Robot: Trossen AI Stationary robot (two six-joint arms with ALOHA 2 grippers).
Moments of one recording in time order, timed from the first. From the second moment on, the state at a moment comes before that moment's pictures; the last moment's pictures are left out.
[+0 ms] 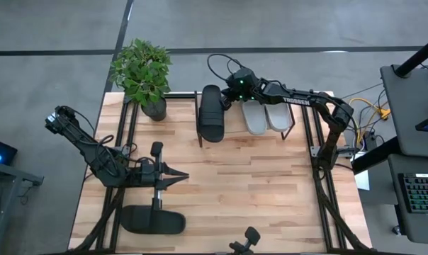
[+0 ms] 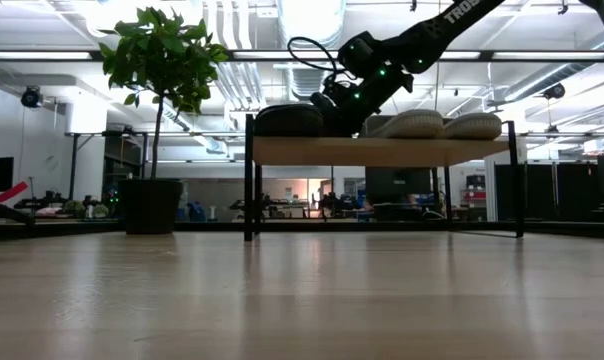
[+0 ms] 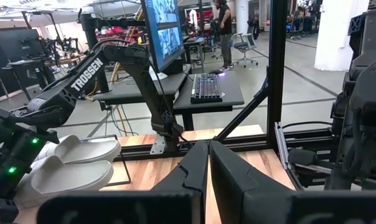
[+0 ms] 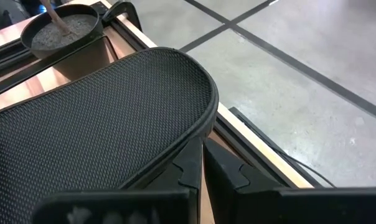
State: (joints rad) left arm -0.66 1.13 1.11 -0.01 -0.72 0.04; right arm -0.54 1.81 1.35 -0.13 0.00 0.12
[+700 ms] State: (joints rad) left arm -0.66 1.13 1.11 -0.01 -0.72 0.04; right arm -0.55 1.81 1.38 -0.10 -0.01 0.03
